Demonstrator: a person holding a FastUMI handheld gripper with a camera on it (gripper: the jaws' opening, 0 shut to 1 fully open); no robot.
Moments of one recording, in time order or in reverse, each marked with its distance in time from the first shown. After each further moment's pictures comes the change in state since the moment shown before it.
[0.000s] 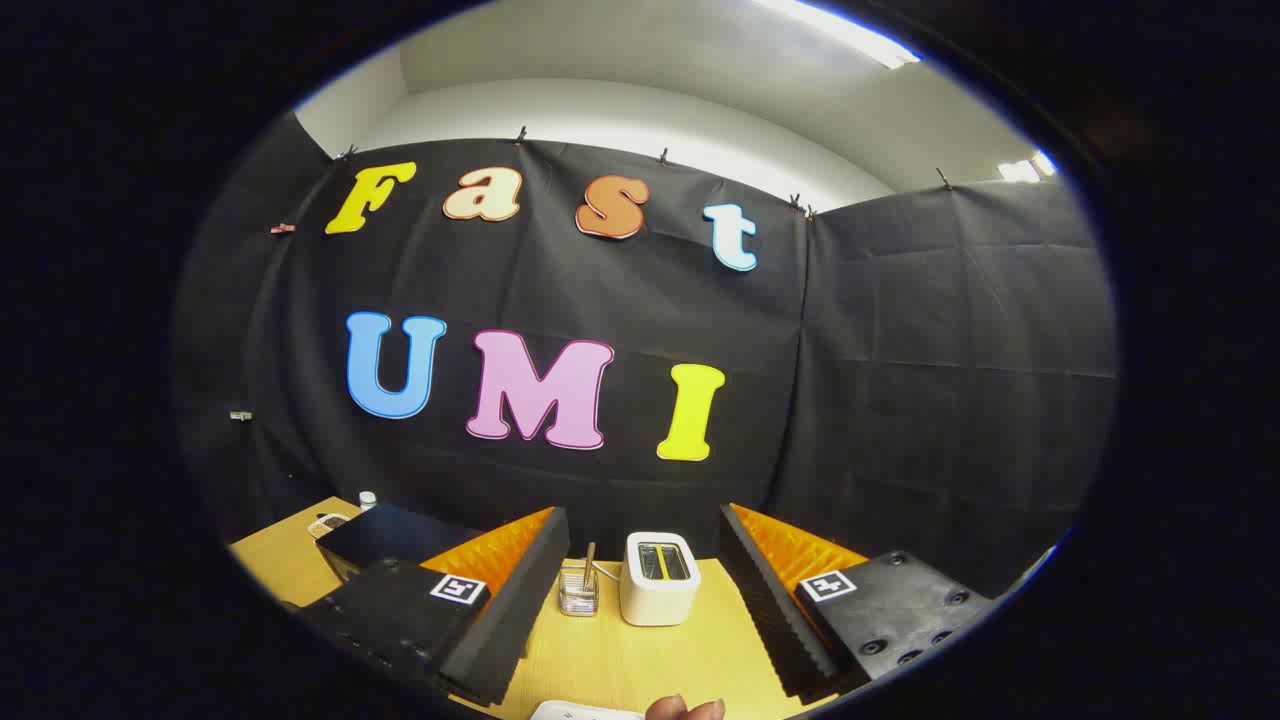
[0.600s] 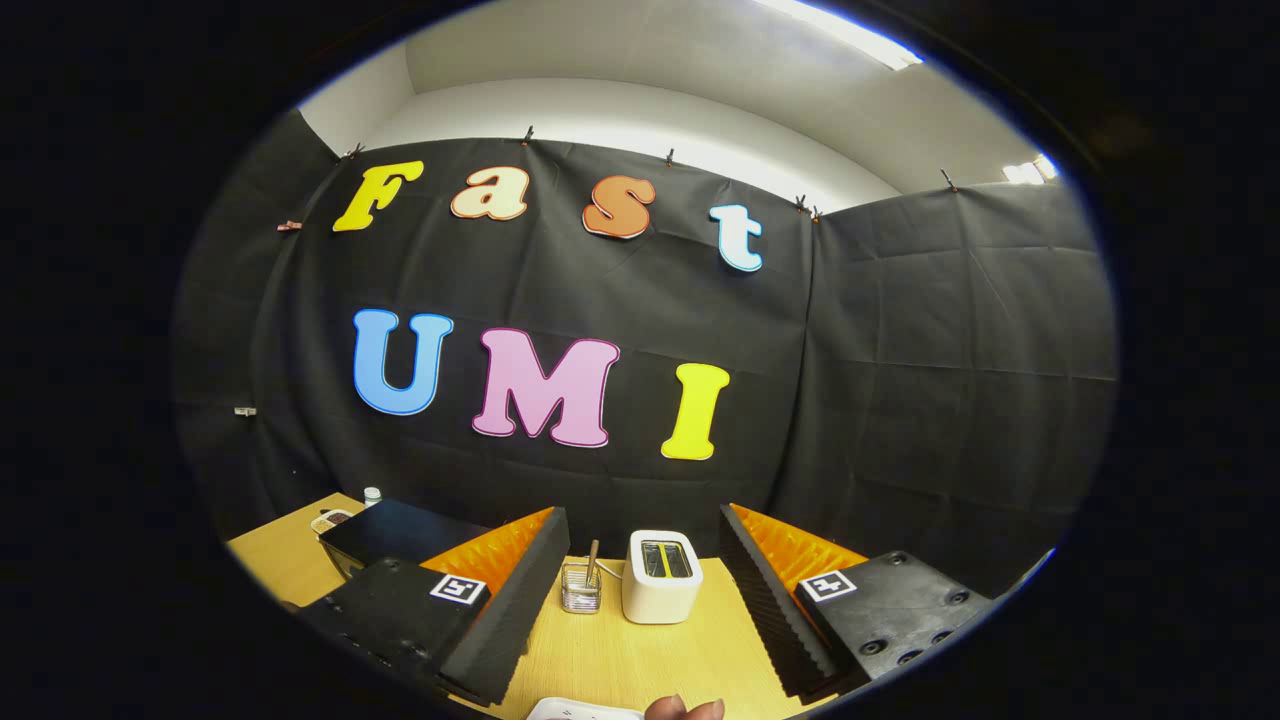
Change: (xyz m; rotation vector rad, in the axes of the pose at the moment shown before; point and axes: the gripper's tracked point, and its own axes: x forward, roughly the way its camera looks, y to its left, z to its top) arm -0.007 0.002 0.000 -0.007 -0.004 0.017
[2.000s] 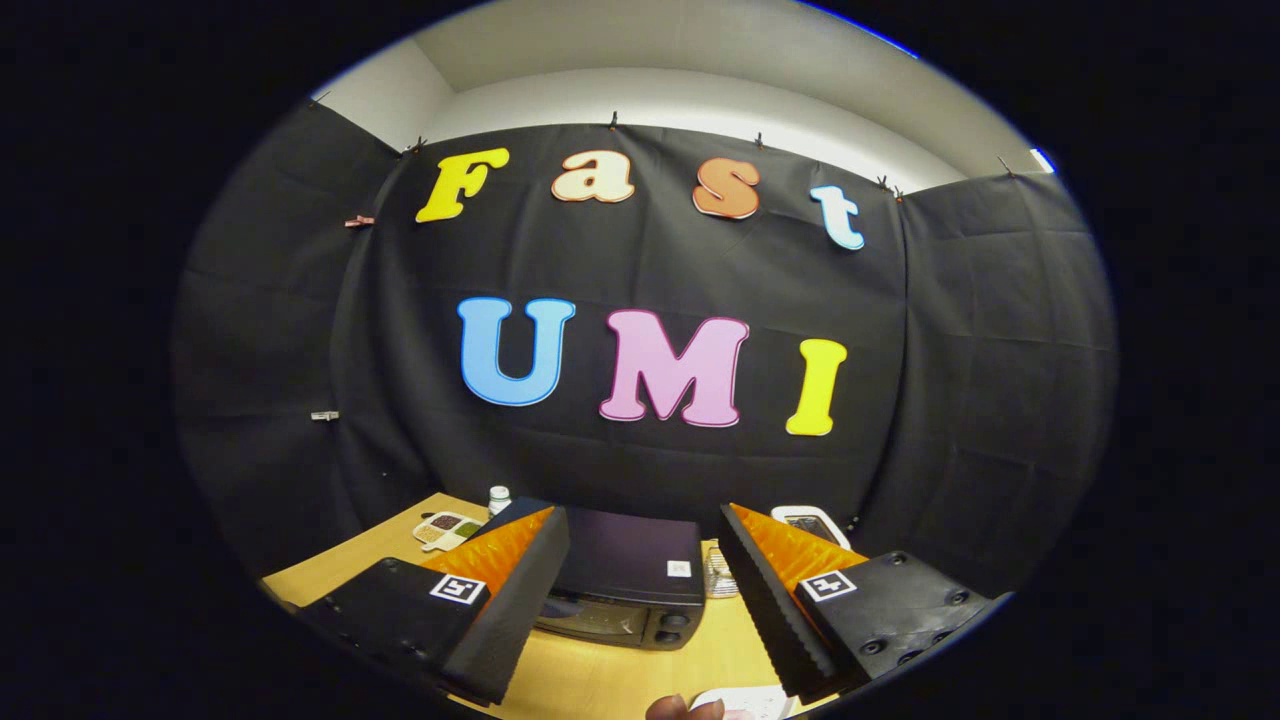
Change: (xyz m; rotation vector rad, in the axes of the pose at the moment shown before) arm -0.020 0.221 -0.038 0.062 0.085 0.230
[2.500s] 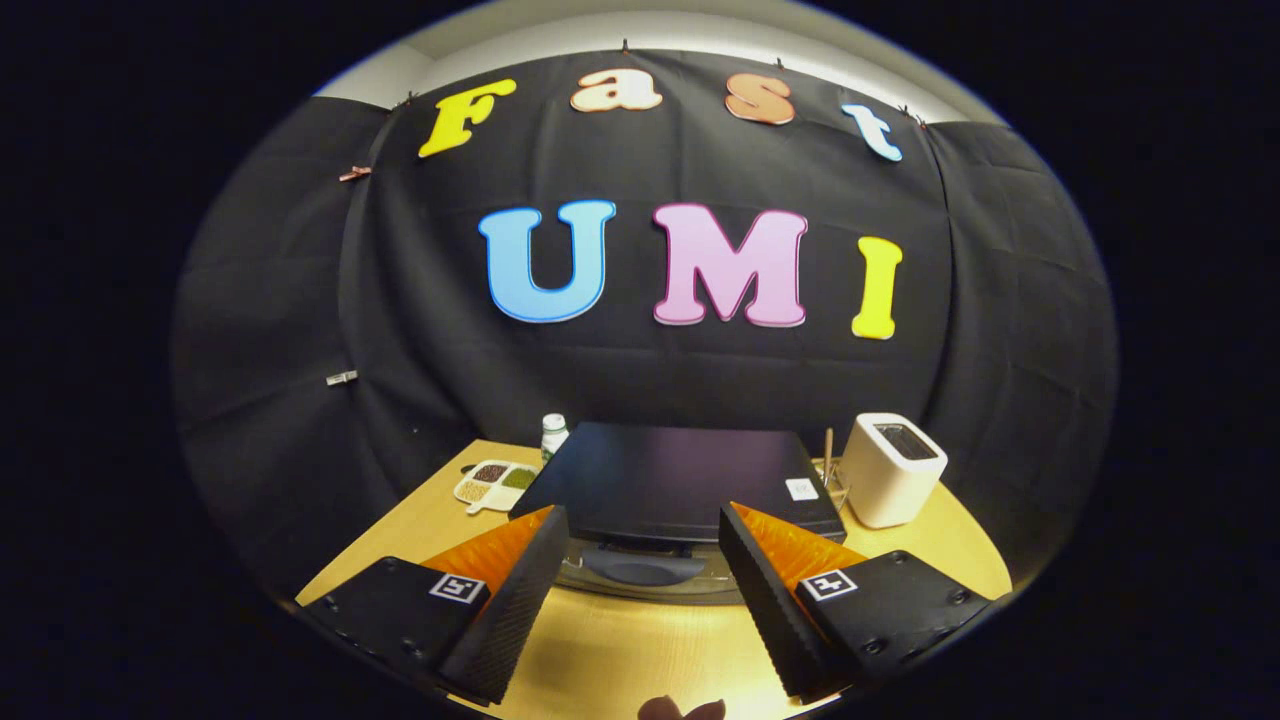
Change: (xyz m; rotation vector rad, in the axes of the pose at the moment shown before) arm 0.055 0.095 -0.117 0.087 0.266 0.035
